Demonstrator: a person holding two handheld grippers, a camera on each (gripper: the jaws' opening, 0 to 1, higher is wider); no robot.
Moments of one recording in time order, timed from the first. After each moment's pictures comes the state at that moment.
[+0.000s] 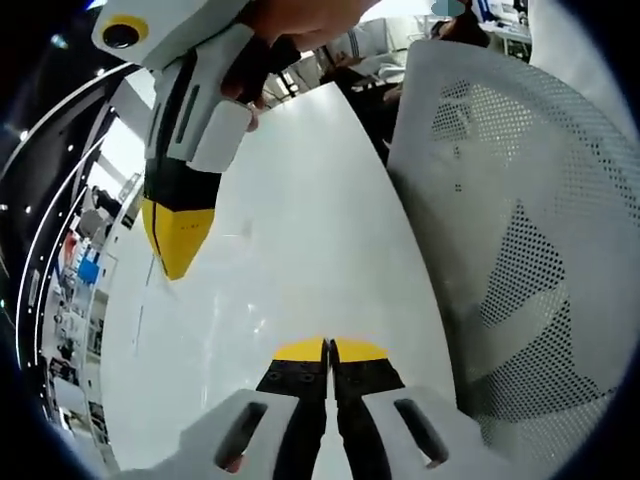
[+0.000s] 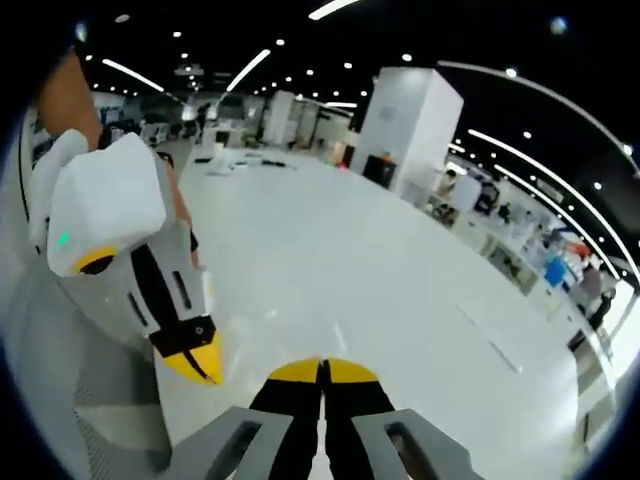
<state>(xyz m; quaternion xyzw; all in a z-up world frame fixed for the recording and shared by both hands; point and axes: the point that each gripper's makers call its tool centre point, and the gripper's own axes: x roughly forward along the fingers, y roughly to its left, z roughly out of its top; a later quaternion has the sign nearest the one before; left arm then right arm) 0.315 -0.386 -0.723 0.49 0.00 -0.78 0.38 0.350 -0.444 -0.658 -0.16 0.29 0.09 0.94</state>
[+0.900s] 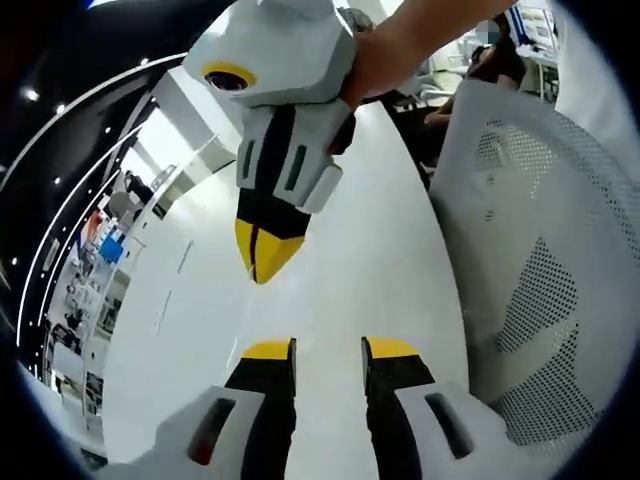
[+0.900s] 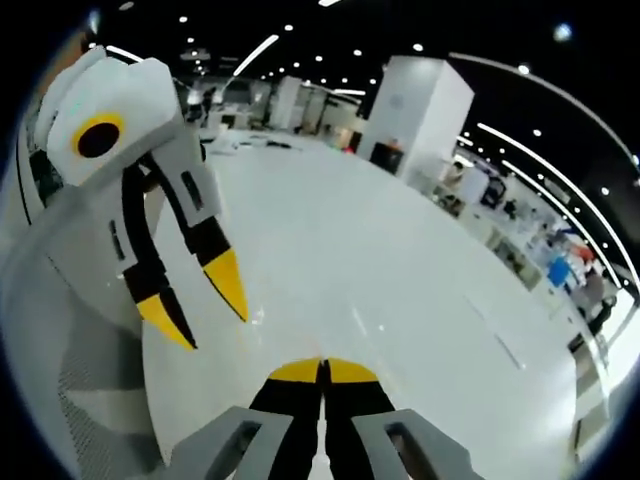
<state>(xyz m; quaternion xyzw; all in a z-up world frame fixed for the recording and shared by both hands) 0.334 -0.397 -0.695 0.44 0.00 -0.78 0.45 0.354 -0.451 -0.680 -0.17 0.31 0.09 0.93</state>
